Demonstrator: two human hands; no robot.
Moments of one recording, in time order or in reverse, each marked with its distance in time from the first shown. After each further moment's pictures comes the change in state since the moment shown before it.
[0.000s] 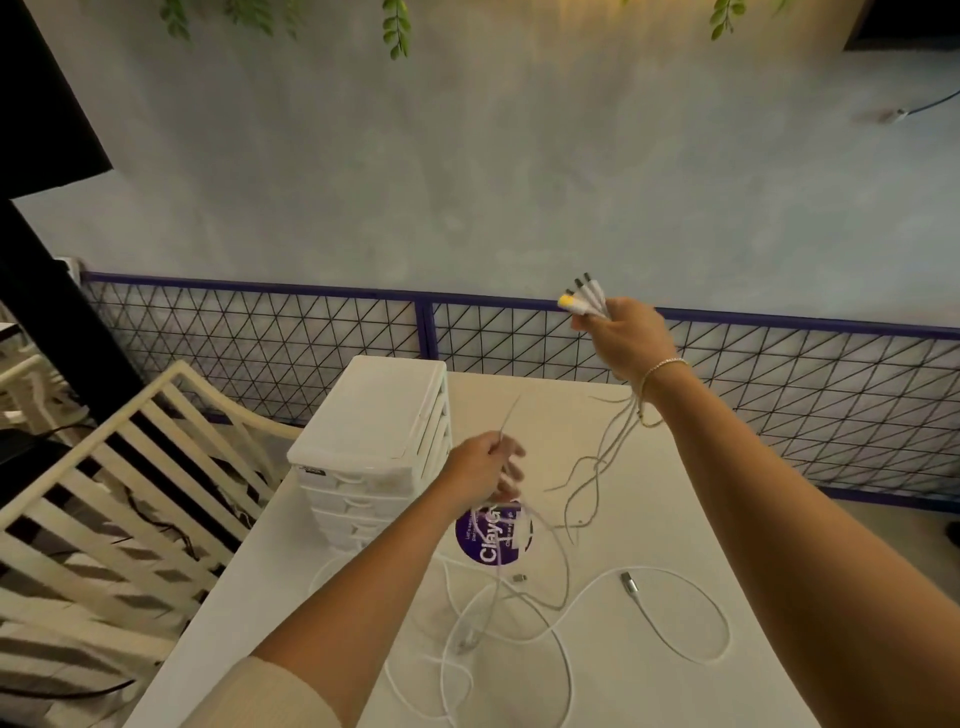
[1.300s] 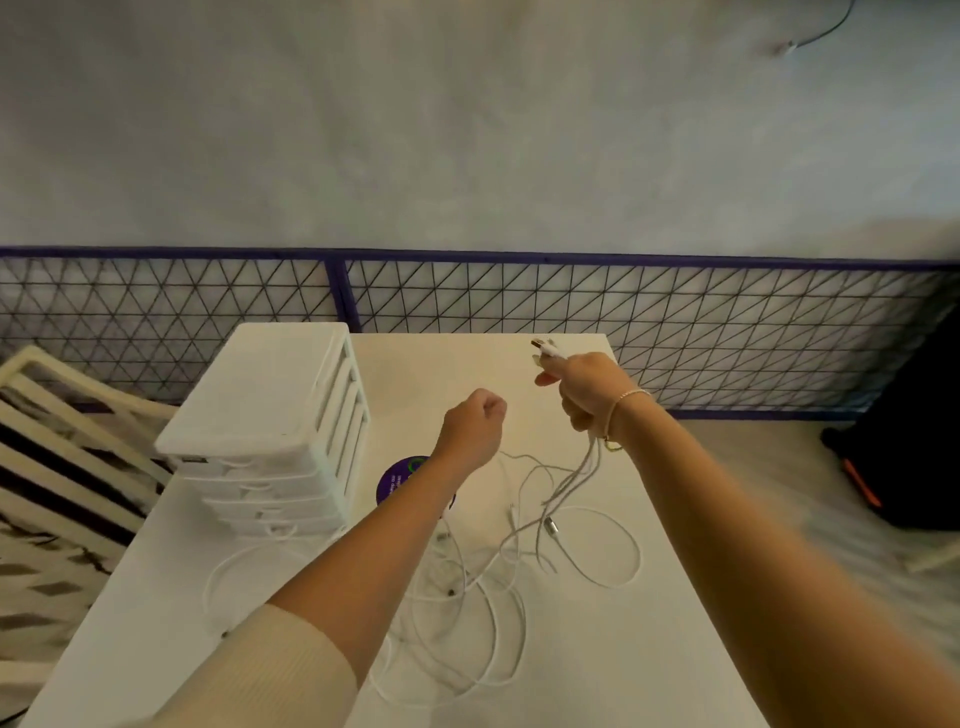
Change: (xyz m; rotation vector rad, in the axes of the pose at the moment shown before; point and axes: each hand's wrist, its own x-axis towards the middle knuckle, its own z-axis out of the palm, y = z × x) left_hand 0.036 0.011 0.091 0.255 0.062 0.122; right_hand -0.052 0.082 -0.017 0.270 -0.177 0.503
